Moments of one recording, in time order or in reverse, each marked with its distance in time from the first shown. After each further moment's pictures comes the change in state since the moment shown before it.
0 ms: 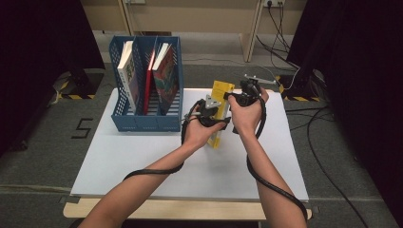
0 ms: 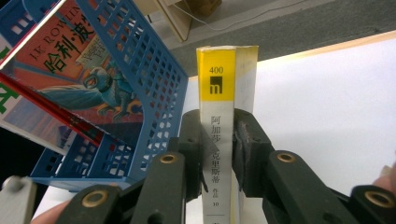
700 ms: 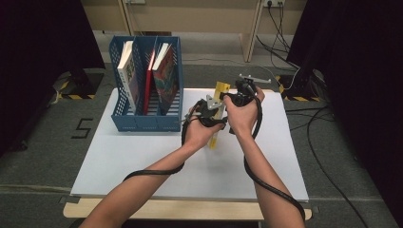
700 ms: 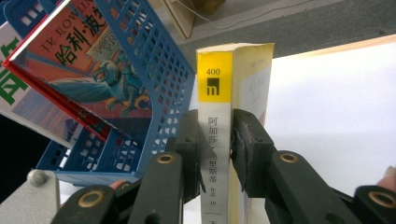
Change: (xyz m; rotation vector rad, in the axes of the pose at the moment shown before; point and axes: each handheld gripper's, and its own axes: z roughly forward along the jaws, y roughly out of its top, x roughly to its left) left arm -0.004 -0.002 -0.004 0.030 0.074 0.040; right arm 0.014 -0.003 0.001 0.008 0.002 -0.034
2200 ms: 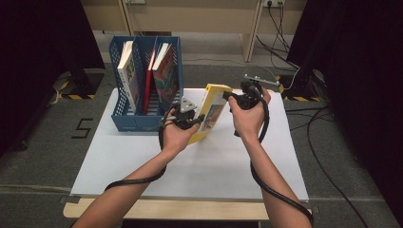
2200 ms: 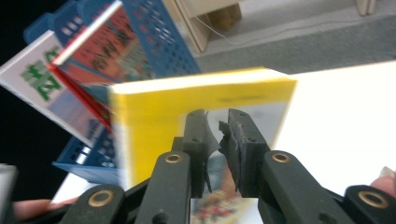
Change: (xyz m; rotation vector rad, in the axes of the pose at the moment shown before) left arm 0.037 -0.028 -0.055 -0.036 0.025 -0.079; right arm -0.005 -0.002 -0.025 -0.055 0.061 -0.043
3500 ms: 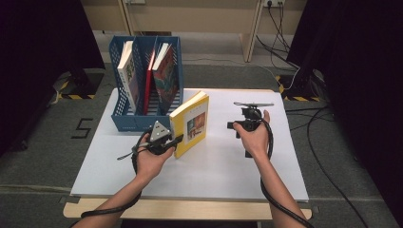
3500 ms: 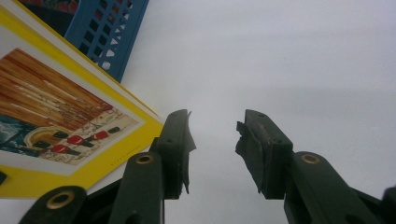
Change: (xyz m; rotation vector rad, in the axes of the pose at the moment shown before) left arm 0.024 -0.086 -0.048 -0.060 -0.010 -0.012; right arm -0.065 -0.063 0.036 0.309 -0.070 -0.014
